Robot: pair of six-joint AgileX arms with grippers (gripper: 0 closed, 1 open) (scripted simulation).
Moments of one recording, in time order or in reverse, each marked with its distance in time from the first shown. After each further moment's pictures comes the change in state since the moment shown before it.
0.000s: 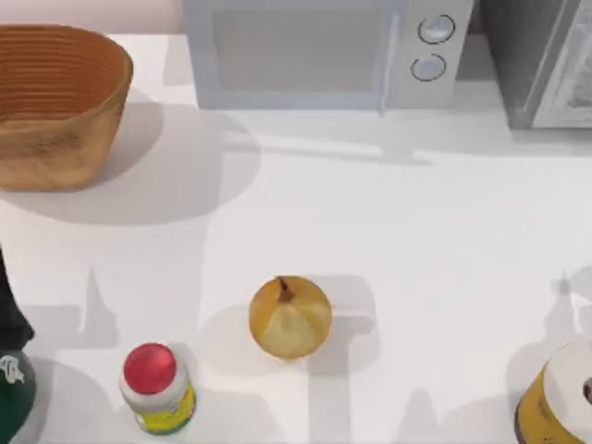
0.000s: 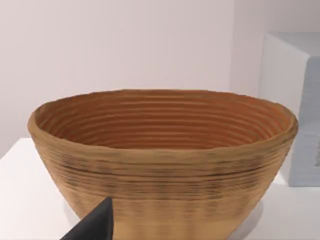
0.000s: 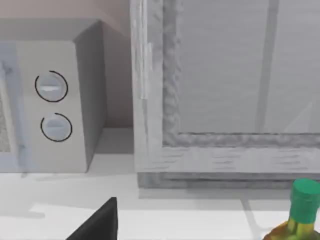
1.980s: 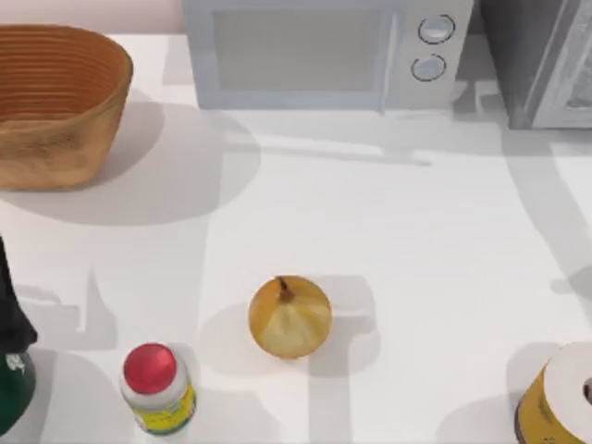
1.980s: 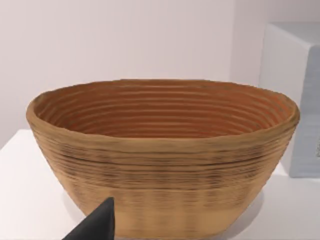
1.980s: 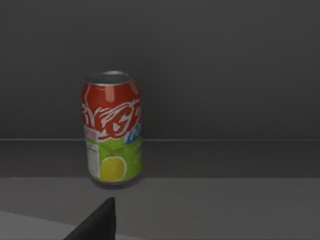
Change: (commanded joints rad) left arm 0.000 0.000 0.000 0.000 0.000 0.000; right arm 0.185 1.327 1.742 -0.417 0.197 0.016
